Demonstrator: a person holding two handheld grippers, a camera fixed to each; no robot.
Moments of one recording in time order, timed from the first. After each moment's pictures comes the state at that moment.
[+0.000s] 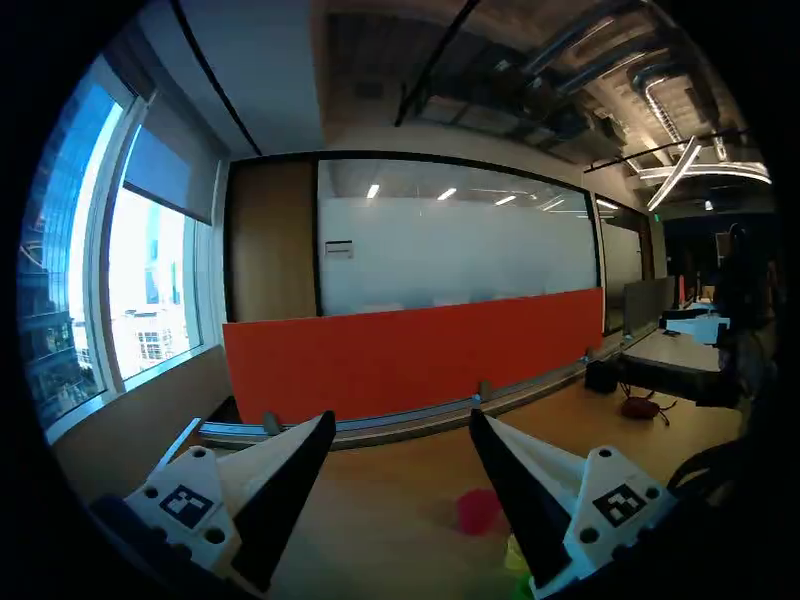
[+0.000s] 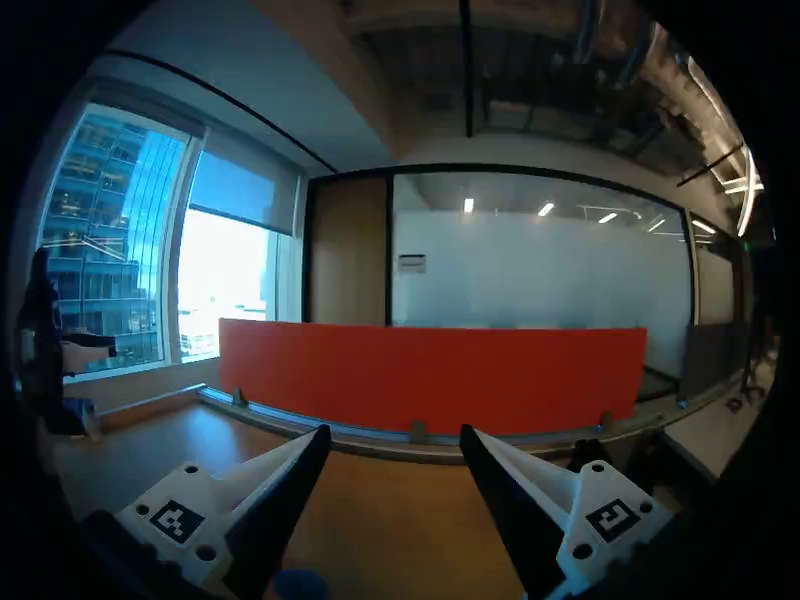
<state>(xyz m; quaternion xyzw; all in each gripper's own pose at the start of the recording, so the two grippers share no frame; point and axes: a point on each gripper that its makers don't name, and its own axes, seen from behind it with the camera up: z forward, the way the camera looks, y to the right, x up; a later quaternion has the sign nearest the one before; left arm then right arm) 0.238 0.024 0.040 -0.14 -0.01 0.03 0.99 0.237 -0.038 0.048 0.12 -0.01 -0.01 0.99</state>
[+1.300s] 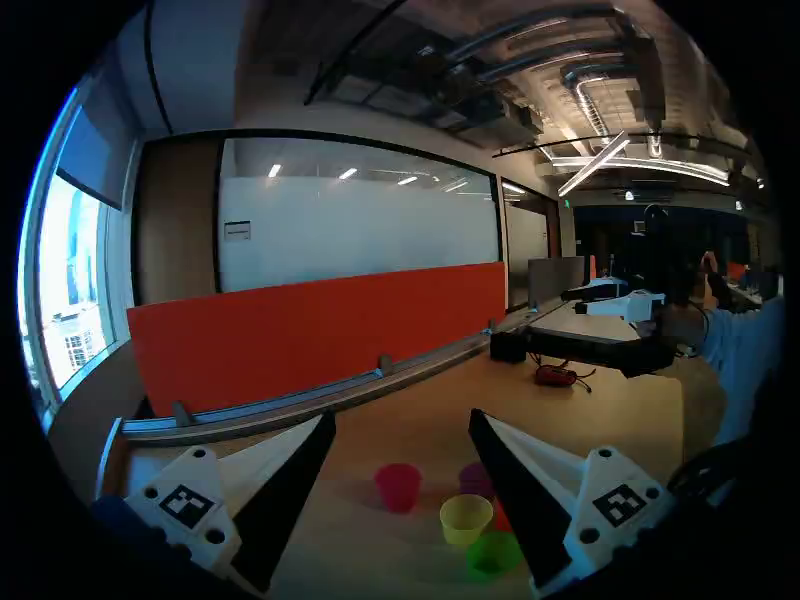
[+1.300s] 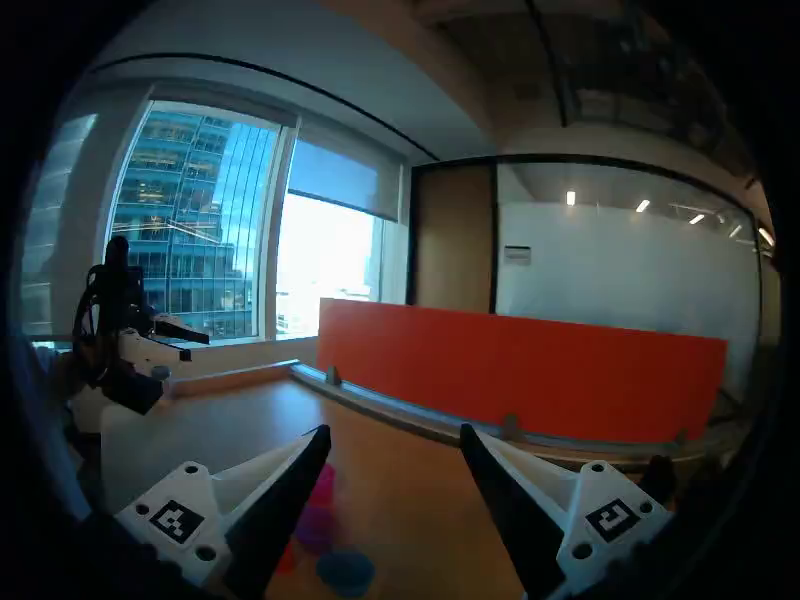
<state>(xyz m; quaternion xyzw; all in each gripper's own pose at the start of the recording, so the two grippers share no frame) 0.195 0.088 0.015 -0.32 -0.04 0.04 0.94 0.208 -0.100 0.028 0.31 -0.03 -0.04 0.95</state>
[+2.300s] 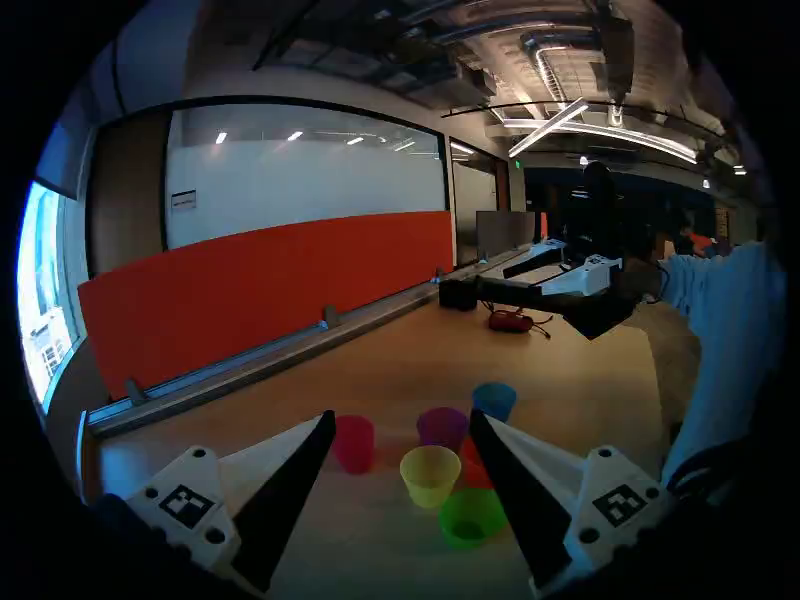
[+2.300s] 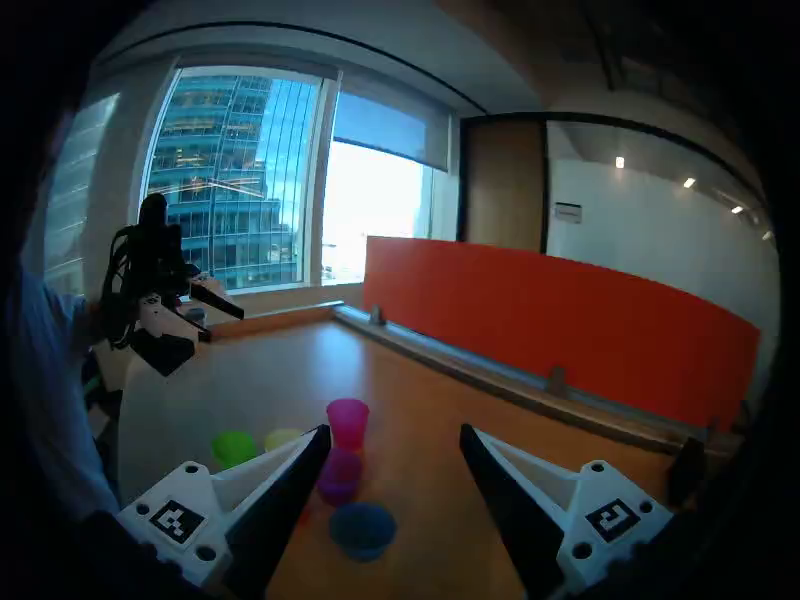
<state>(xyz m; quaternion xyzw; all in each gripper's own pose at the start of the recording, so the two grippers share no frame) 0.115 0.122 -0.001 -0.41 -0.11 0.08 0.90 0.123 -0.111 0.021 0.38 -0.11 -0.08 0.91</state>
